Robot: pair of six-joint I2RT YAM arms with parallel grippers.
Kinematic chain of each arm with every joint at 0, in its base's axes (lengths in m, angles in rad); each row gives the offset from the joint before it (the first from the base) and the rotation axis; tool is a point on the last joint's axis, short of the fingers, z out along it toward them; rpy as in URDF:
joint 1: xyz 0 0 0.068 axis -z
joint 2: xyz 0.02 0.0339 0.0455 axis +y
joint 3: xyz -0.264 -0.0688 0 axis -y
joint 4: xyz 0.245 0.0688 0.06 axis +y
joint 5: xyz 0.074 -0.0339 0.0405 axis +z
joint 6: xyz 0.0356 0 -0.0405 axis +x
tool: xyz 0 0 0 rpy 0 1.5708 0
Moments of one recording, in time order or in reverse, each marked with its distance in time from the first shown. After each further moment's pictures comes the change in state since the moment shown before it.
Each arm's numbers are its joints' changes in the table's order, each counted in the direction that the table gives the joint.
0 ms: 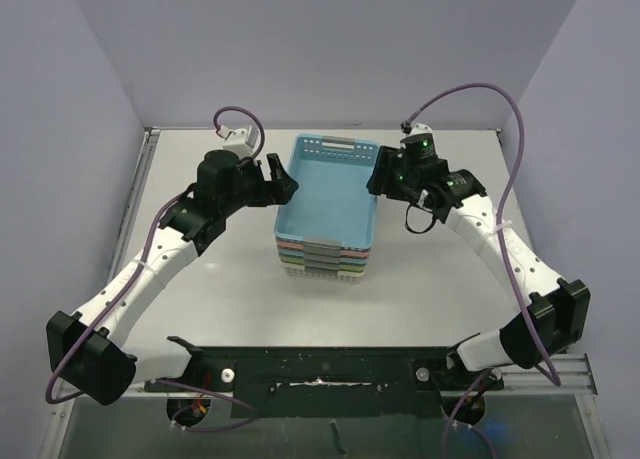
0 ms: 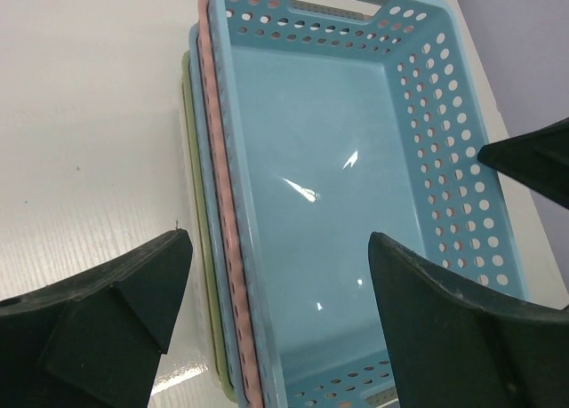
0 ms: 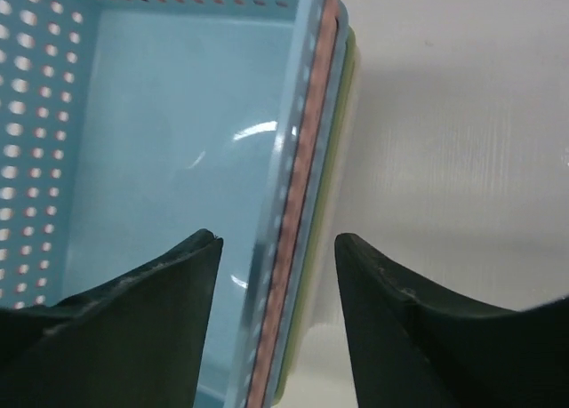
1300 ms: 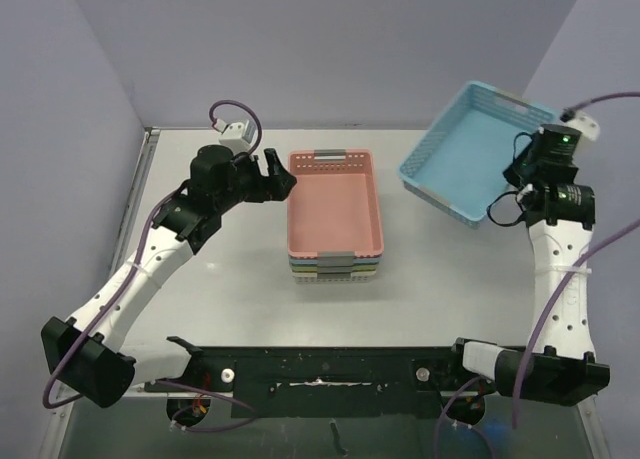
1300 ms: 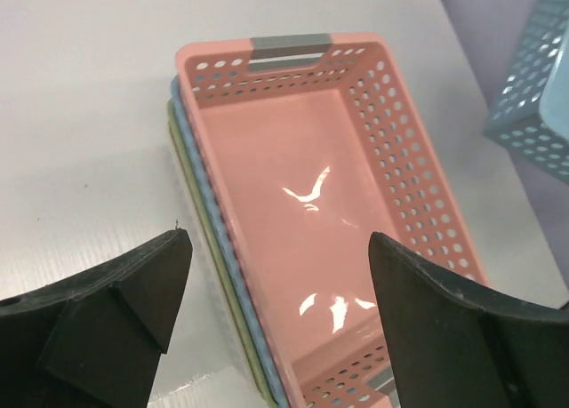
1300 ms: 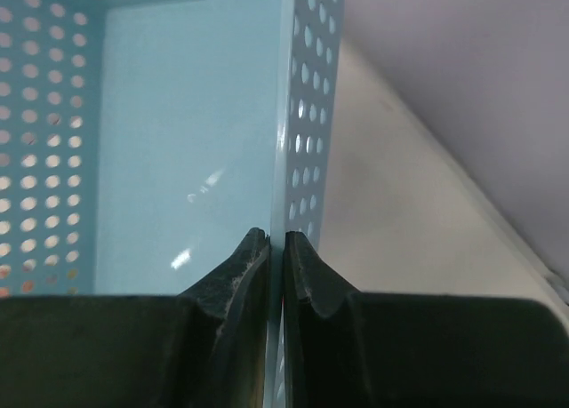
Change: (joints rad) left arm 0.002 -0.029 0.048 0.019 -0.034 0.034; right arm 0.478 -0.161 0.142 0.180 -0.129 -0.077
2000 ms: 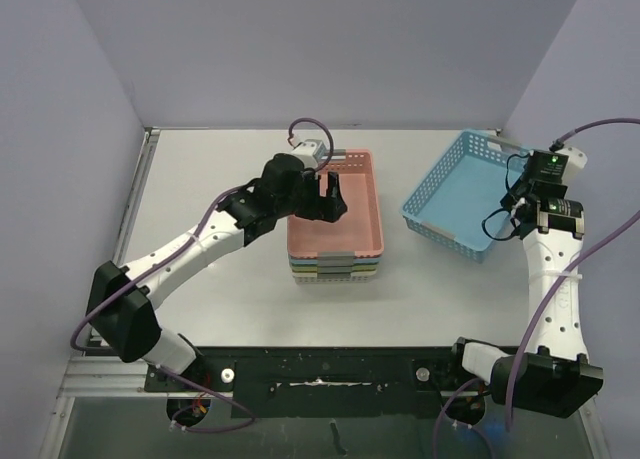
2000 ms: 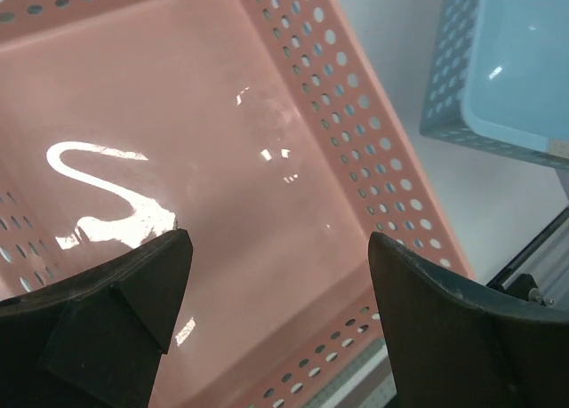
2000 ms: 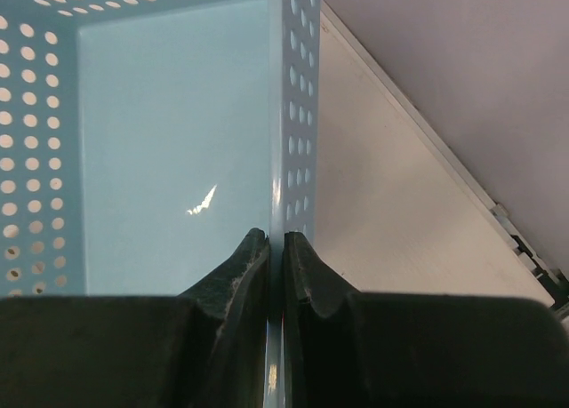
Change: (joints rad) left arm 0.236 0.254 0.097 0.012 0.036 -0.005; right arm 0.176 -0.080 -0.221 0.035 -0.082 -0.038
